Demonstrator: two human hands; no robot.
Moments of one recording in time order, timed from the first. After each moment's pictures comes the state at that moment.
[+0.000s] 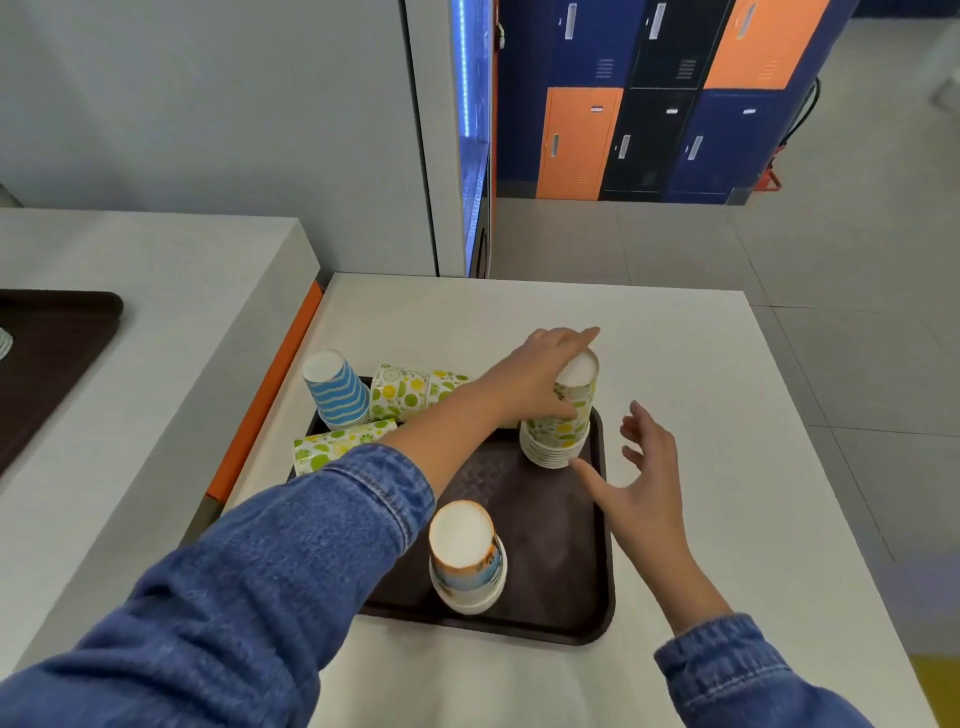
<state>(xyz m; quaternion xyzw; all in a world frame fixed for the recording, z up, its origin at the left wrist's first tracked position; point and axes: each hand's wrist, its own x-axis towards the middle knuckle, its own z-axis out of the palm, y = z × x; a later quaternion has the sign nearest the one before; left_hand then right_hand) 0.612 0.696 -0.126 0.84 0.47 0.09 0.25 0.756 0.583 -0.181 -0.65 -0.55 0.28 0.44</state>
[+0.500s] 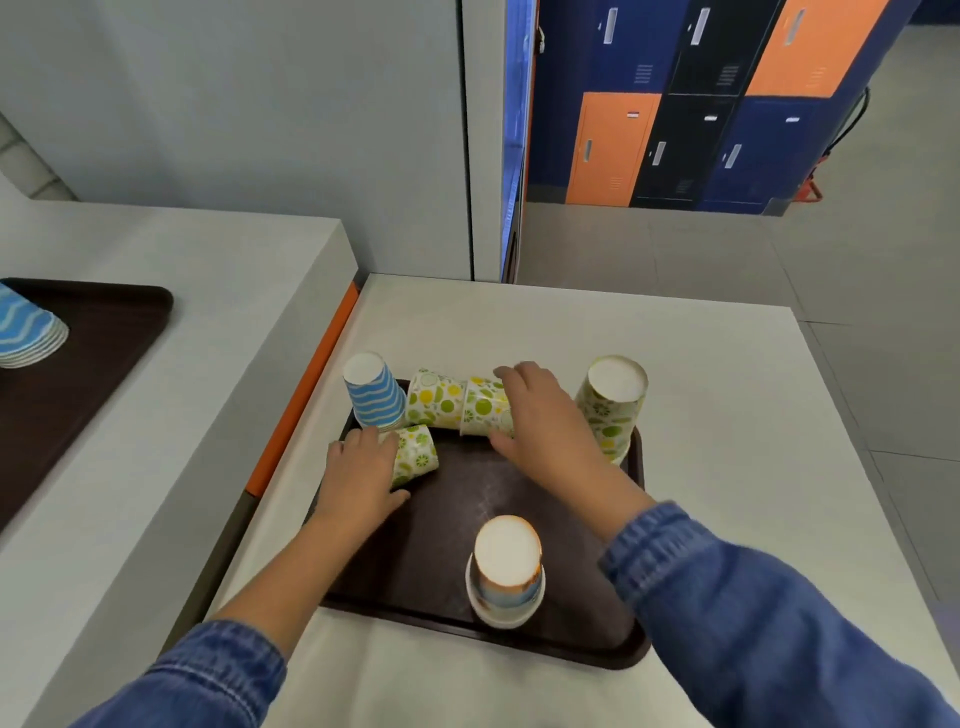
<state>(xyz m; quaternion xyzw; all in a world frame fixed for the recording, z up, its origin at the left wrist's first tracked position) 0.435 0.606 -0.201 0.68 0.72 -0.09 0.03 0.647 0.657 -0.147 -0.50 -0.84 0.11 0.16</state>
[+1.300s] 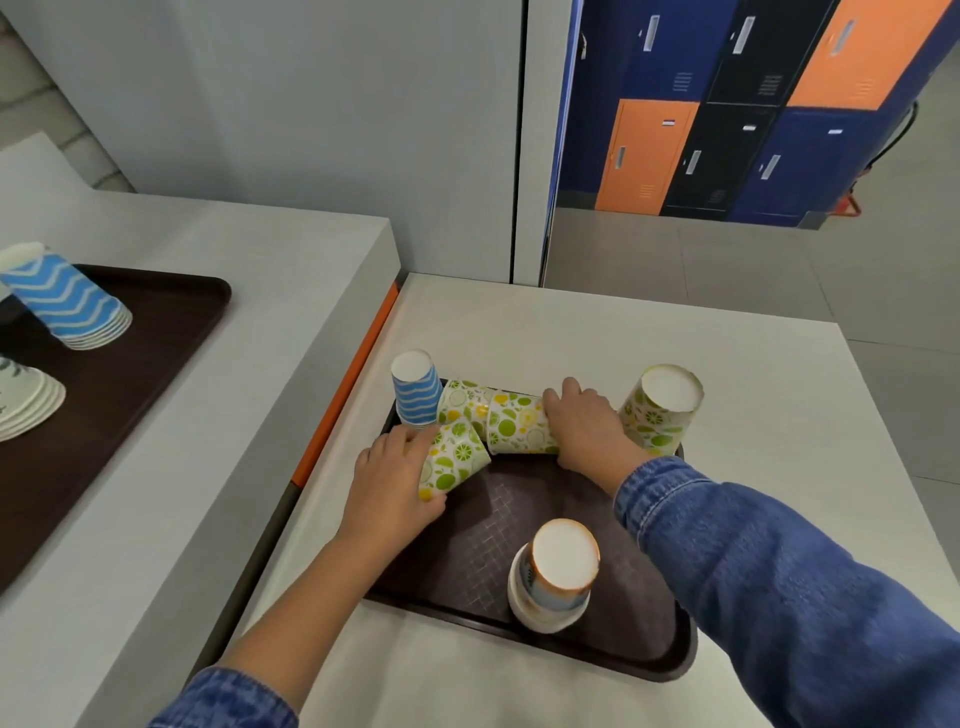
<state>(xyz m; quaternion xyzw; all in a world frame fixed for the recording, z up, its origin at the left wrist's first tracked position) 0.424 0.573 -0.178 0.68 0.72 0.10 0.09 0.629 0.693 -0.178 -0.53 -0.83 -0.01 -0.16</state>
